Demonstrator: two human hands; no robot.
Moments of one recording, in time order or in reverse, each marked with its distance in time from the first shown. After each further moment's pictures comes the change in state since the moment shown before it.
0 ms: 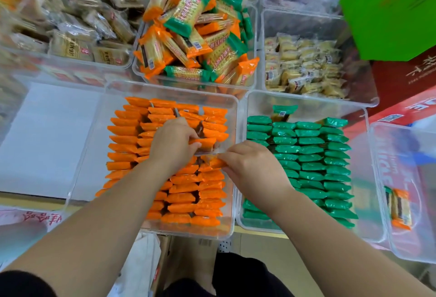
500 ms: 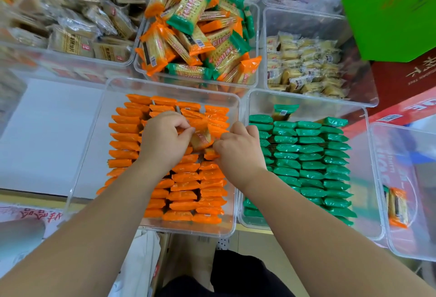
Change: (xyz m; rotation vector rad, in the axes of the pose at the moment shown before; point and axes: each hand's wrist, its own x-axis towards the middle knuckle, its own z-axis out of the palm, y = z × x) left_hand -0.011 -0.002 -0.023 -0.311 0.231 -0.065; right_hand 0.041 -0.015 0.021 -0.293 -0.173 0.223
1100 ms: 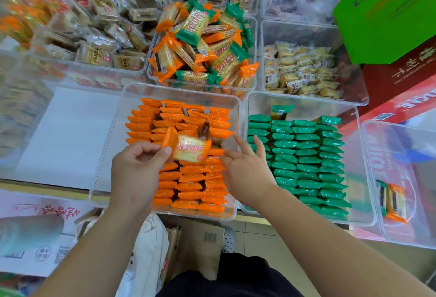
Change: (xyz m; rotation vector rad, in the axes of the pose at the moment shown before) left_hand -0.090 0.034 -0.066 -0.598 0.212 -0.599; right_hand -0.060 0.000 -0.019 0.083 -0.179 -0.111
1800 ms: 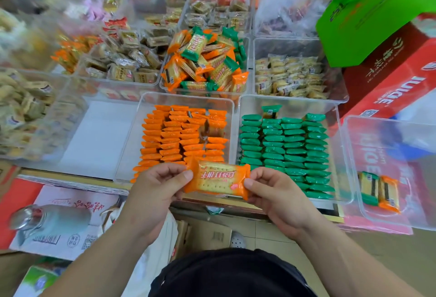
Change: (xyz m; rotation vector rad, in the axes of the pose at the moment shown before) left_hand -0.114 0.031 -0.021 -0.188 -0.321 -0.103; right_hand -0.141 0.014 -0.032 2.022 -0.029 0.286
